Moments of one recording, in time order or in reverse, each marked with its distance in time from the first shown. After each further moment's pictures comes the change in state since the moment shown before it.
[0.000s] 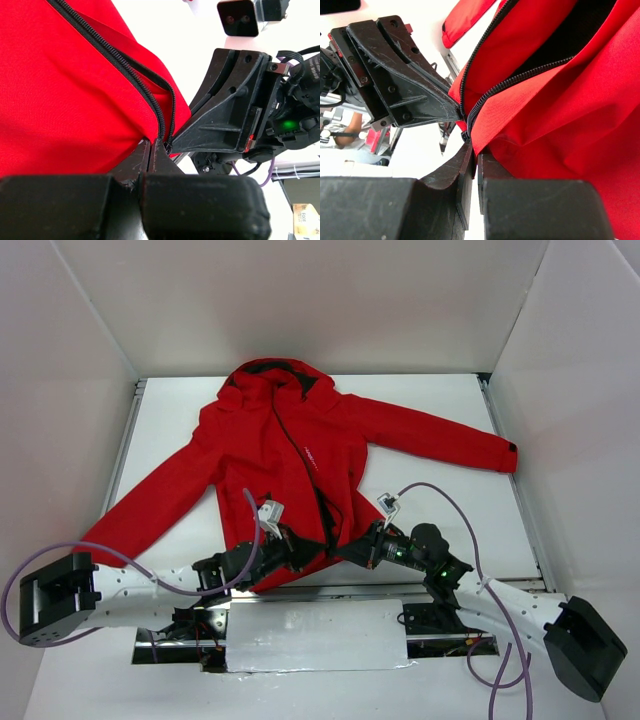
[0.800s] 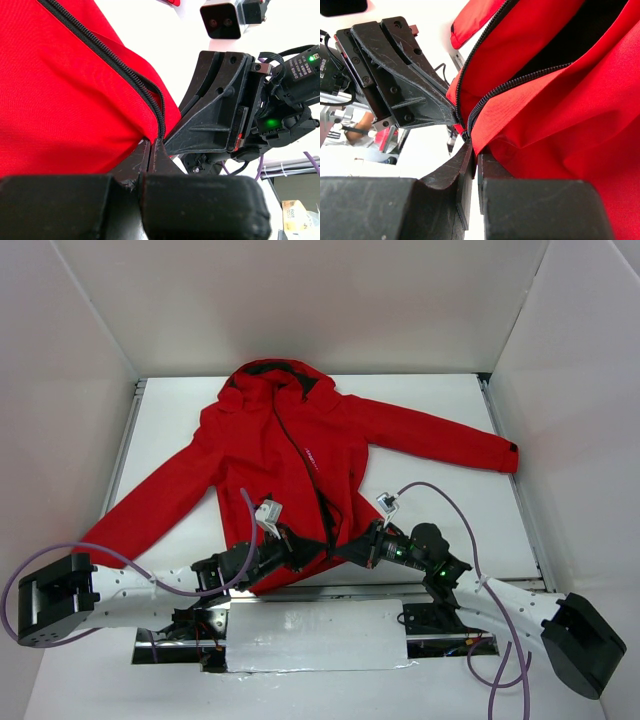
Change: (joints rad) left arm 0.000 -0.014 -0.017 0.056 0.021 0.000; right arm 0.000 0.024 0.000 0.052 -0.021 0.030
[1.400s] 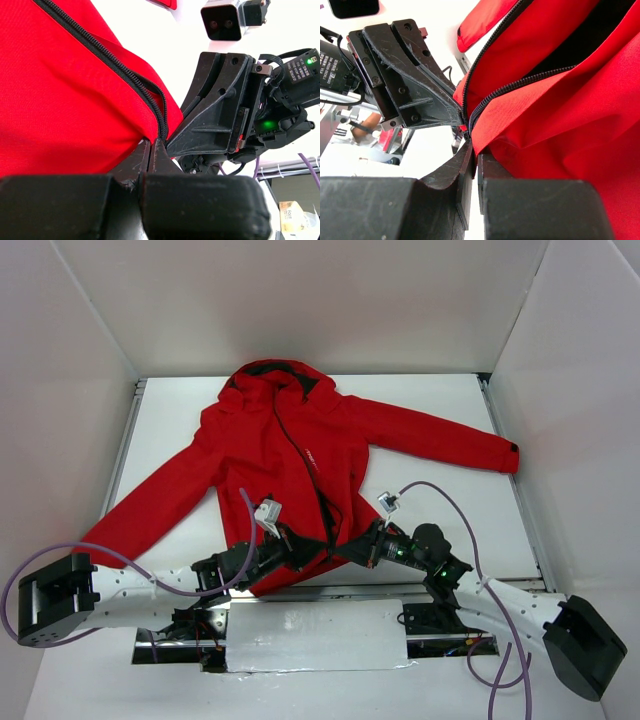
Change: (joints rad) left arm 0.000 0.001 0.000 0.017 0.000 0.000; right arm 0.000 -0.019 0.000 0.014 -0.005 0.011
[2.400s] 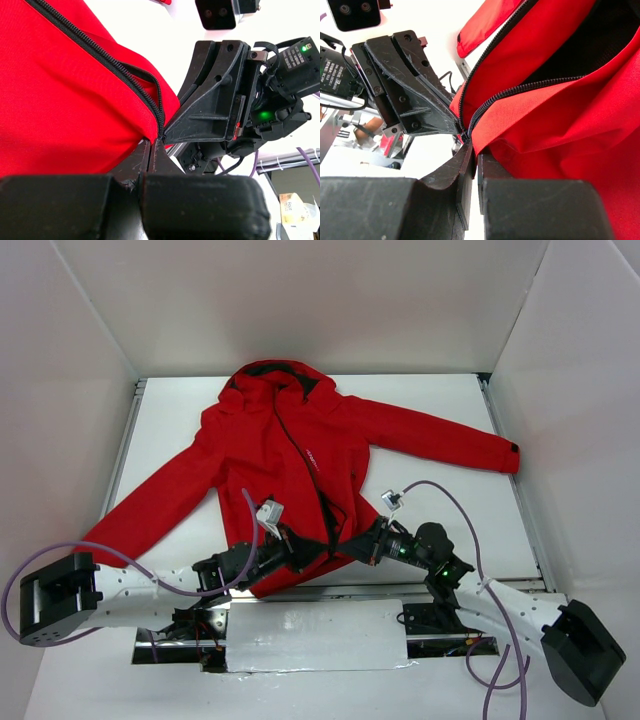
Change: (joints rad) left arm 0.001 0.013 -0.005 0.032 0.031 0.019; right arm -0.050 -0.016 -0.006 0.002 -0.022 0.008
